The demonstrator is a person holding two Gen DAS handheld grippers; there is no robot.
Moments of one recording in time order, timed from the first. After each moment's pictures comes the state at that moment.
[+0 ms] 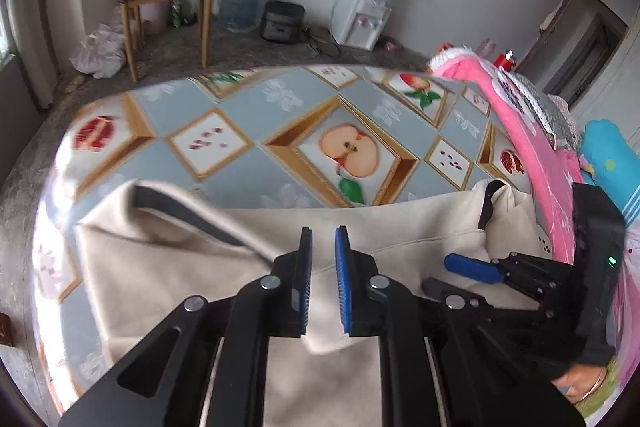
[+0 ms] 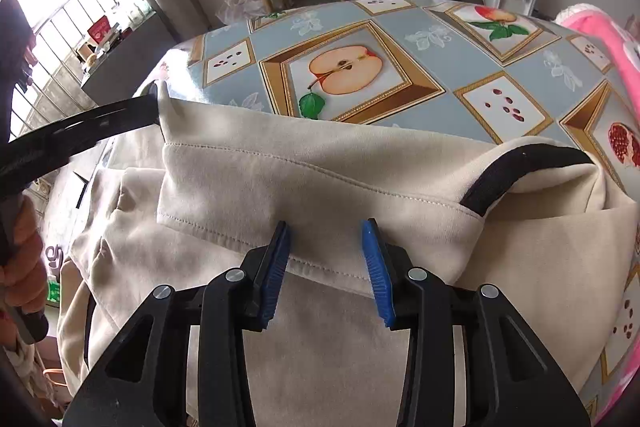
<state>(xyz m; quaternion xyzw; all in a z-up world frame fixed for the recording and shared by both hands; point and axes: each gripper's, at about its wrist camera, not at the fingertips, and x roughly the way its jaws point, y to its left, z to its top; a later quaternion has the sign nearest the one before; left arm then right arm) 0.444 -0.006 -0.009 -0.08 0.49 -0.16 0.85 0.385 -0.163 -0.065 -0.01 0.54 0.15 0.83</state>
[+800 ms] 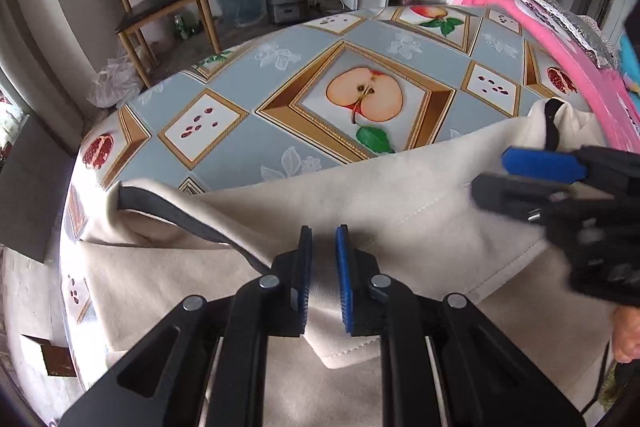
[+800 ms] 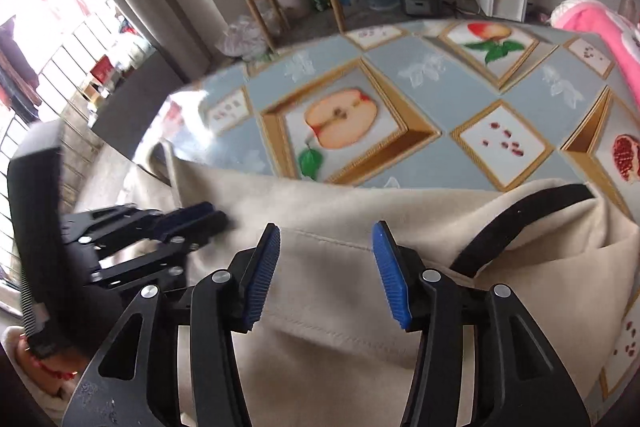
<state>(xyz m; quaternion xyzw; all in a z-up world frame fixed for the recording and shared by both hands) 0.437 -0.042 -0.045 0.08 0.49 -0.11 0.86 0.418 -0.160 -0.070 0.02 0.53 0.13 0.84</state>
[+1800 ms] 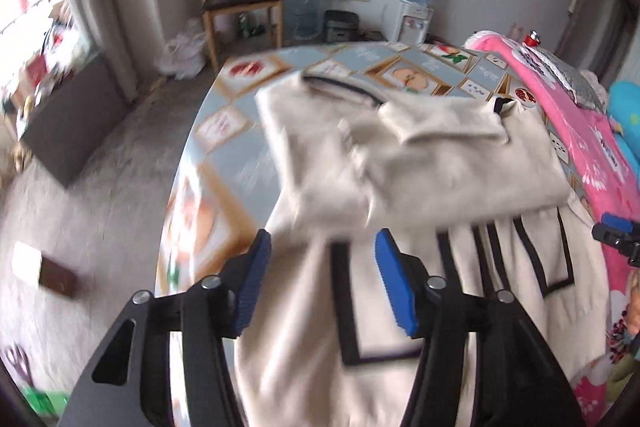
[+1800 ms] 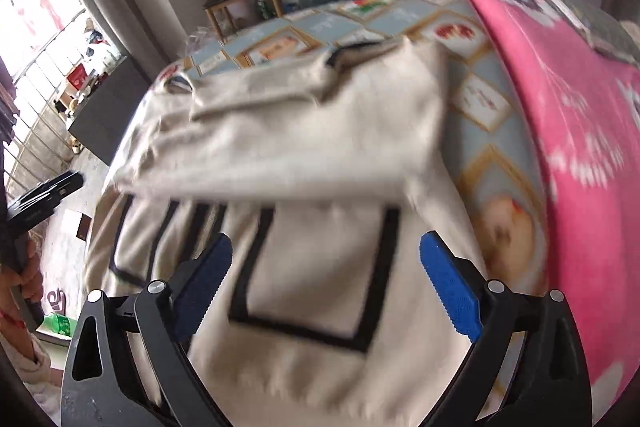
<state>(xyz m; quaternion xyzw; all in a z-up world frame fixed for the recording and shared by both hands) 0.199 0.096 0.019 -0.03 0.47 -0.05 0.88 0.154 -0.222 -0.009 0.05 0.52 0.02 0.86</state>
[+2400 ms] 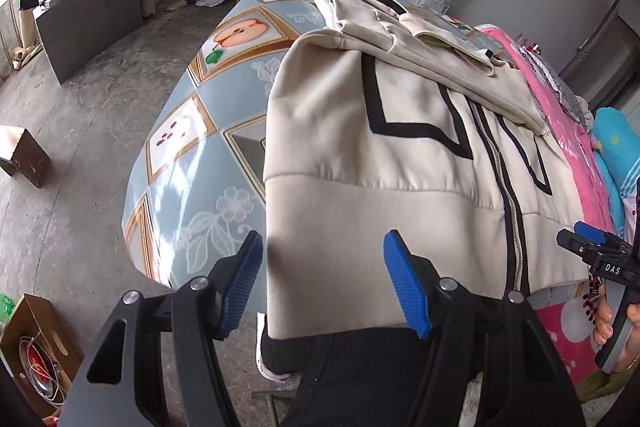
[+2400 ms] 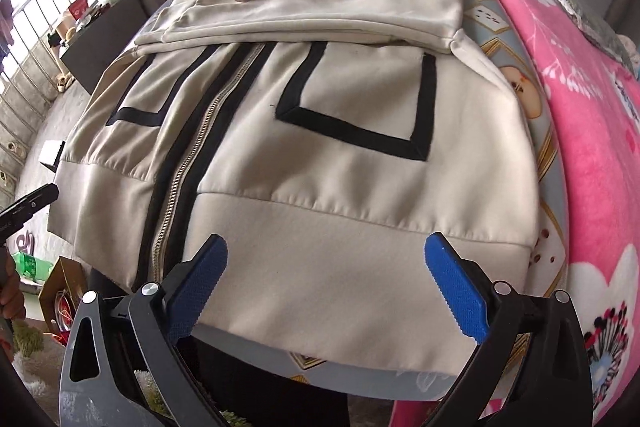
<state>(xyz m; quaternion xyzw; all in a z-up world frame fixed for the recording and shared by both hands) 0.047 0.132 -0.050 -0.13 0.50 -0.05 0.86 0.055 -0.155 -0.048 -0.03 0.54 0.02 0.84</state>
